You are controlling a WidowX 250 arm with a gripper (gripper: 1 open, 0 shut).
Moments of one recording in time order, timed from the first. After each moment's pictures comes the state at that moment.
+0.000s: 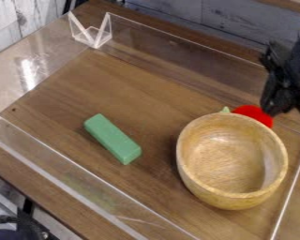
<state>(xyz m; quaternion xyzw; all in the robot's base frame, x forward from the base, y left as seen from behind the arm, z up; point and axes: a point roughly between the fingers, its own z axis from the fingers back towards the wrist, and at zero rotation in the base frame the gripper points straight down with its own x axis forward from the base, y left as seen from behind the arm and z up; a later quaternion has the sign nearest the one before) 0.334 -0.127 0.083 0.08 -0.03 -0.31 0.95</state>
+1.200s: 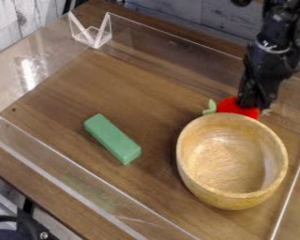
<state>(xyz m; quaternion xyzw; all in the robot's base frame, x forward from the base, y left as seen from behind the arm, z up) 0.366 -0.068 0.056 0.05 -0.05 -0.45 0.89</state>
